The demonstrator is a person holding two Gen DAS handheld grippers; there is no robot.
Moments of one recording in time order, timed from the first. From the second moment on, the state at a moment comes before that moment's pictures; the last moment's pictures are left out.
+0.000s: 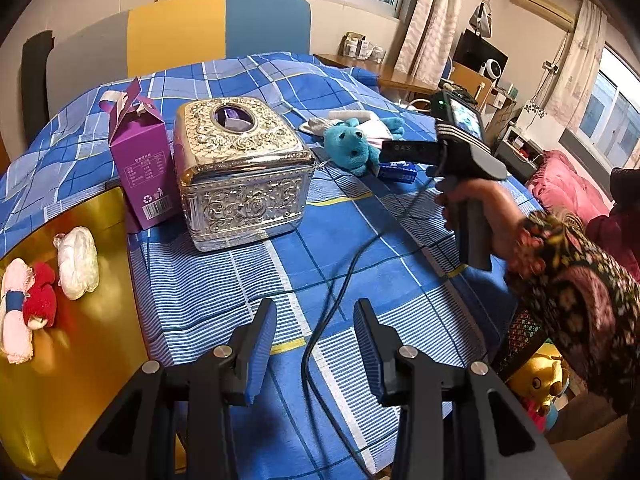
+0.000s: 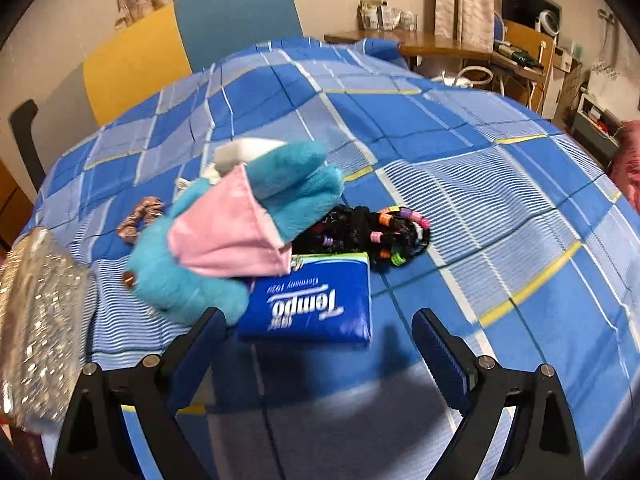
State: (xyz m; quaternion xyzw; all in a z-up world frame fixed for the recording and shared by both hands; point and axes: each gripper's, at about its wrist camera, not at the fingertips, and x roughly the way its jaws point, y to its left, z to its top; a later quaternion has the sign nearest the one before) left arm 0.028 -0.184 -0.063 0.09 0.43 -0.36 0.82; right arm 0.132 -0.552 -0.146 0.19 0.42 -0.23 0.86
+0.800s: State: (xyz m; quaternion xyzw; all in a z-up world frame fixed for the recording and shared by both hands) left arm 0.025 -0.259 -0.044 0.11 0.40 -0.41 0.82; right arm 0.066 -0.574 -0.146 0.22 0.52 -0.18 0.81
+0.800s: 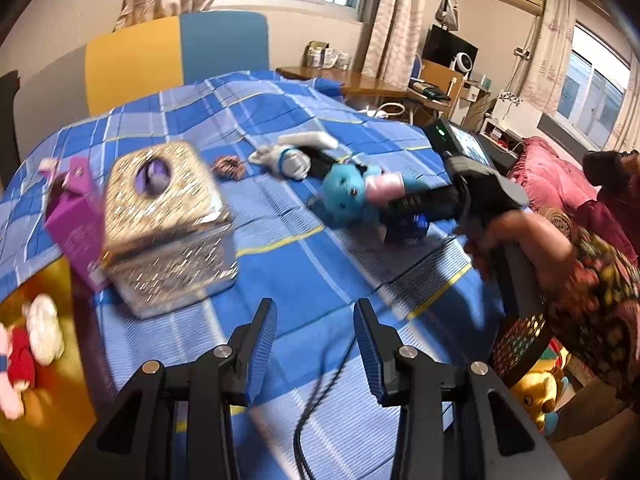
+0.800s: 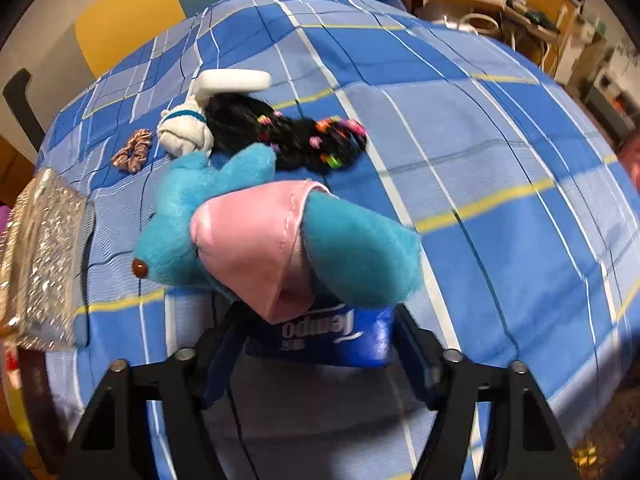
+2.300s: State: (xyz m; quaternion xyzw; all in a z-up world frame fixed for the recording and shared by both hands) left arm 0.065 -0.308 -0.045 0.03 0.42 -0.37 0.83; right arm 0.076 -0.588 -0.119 0.19 0.54 -0.11 0.81
